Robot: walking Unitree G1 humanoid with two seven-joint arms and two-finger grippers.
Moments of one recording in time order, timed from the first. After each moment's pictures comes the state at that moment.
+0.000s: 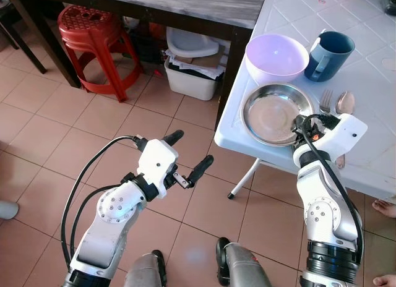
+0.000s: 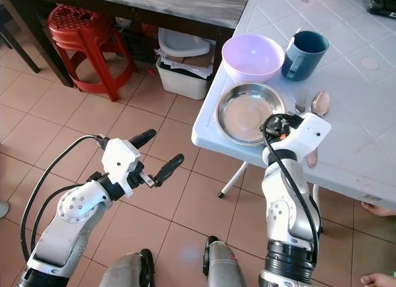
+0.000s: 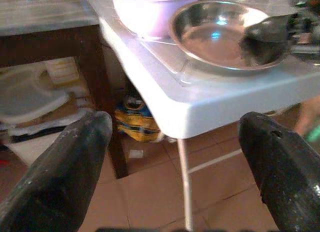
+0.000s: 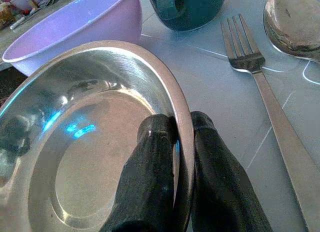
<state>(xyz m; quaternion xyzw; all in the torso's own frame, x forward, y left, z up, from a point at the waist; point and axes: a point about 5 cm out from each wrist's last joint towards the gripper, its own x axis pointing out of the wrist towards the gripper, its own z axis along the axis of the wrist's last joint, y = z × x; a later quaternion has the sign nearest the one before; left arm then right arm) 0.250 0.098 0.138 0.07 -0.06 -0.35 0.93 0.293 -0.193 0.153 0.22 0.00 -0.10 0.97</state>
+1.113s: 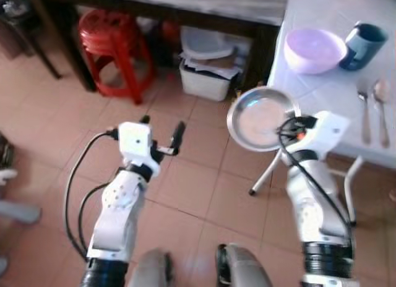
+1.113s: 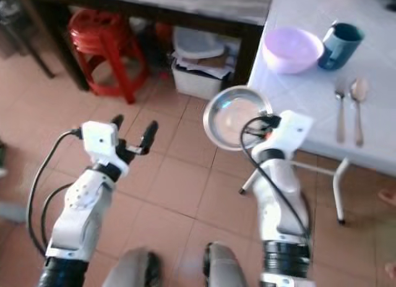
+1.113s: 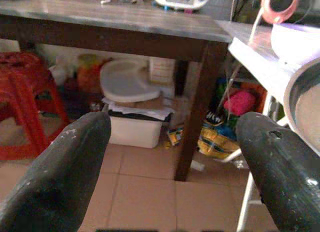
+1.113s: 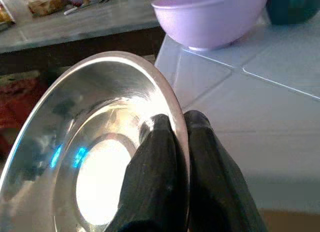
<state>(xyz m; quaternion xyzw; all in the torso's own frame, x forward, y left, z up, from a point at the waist) 0.282 0.113 0.143 -0.04 -0.07 -0.16 0.98 0.300 -0.180 0.150 0.12 -0.05 -0.06 0.99</state>
